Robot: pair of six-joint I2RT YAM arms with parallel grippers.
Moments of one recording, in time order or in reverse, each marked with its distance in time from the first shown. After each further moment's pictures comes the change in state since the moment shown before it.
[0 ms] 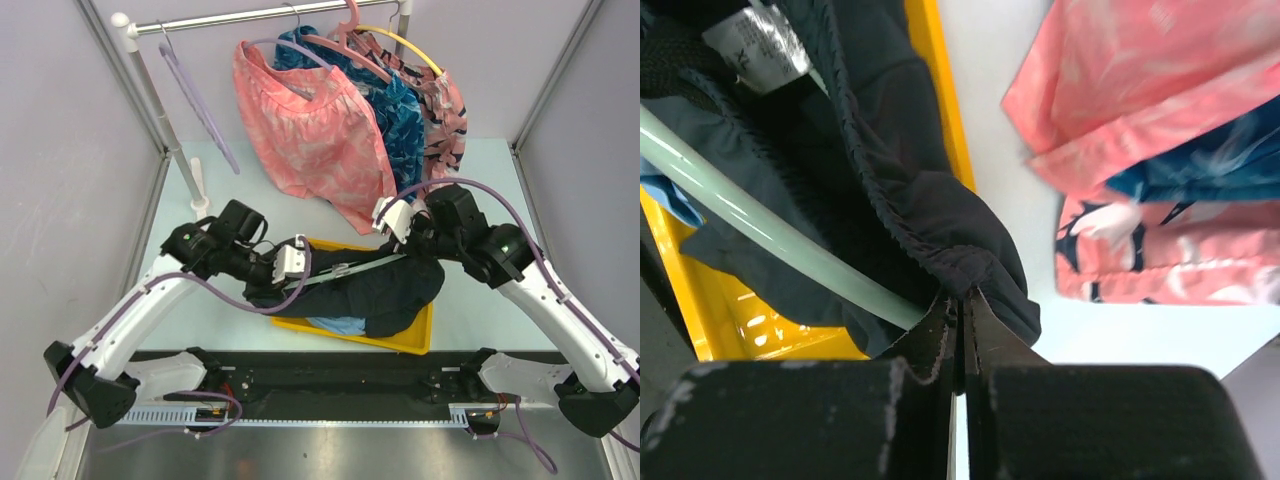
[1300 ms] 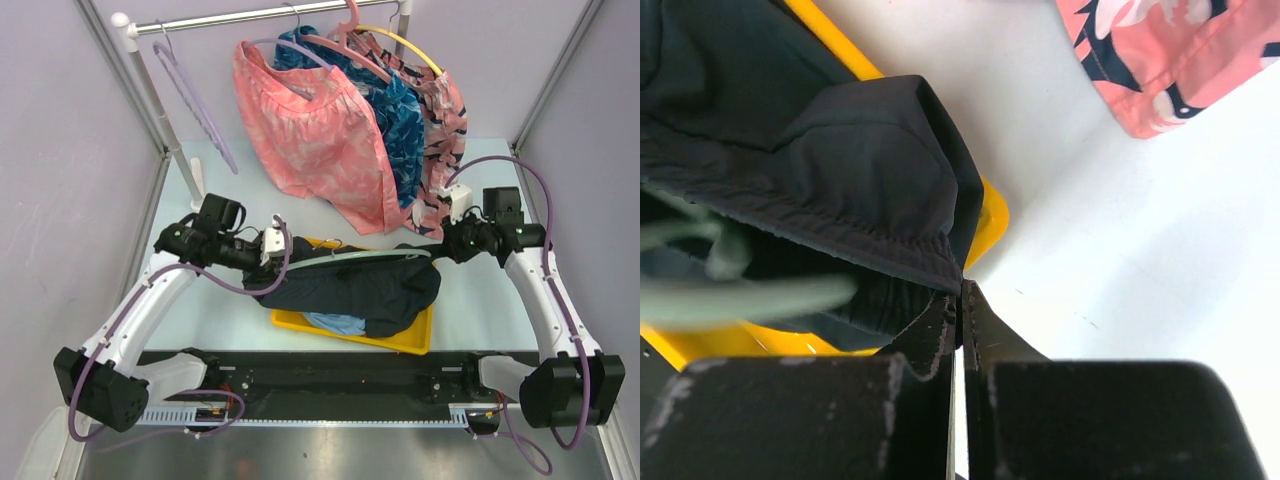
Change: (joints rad) left arm 0.249 -0.027 -0.119 0.171 0.230 0.079; right arm -0.635 0.057 -0.273 0.139 -0.315 0.184
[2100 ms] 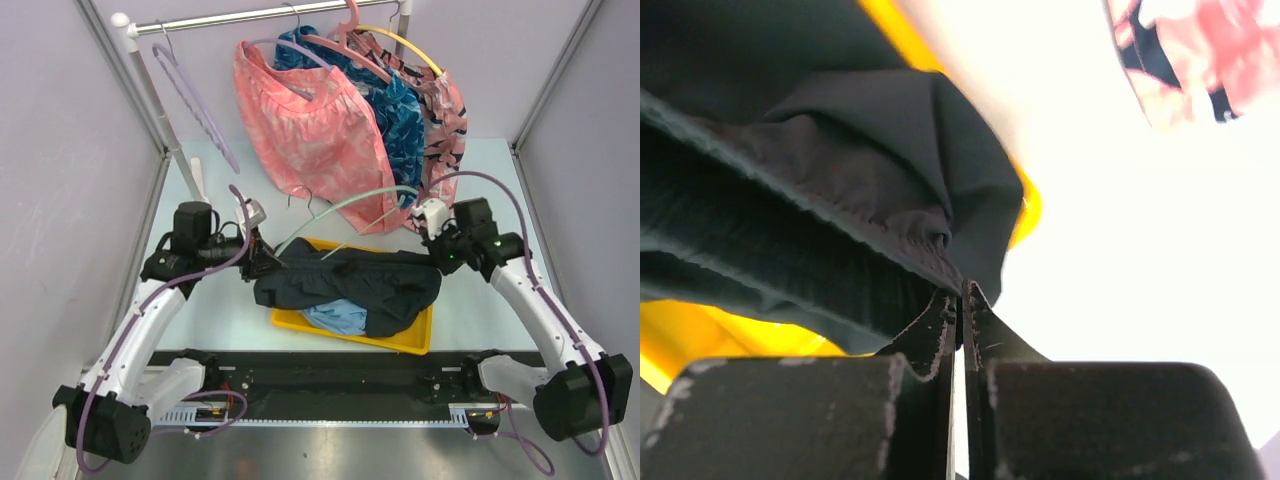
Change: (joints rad) left arm 0.149 -0.162 -0.213 0.475 0.132 -0.727; right arm 0.255 -0.051 -0.076 0.023 0.238 0.011
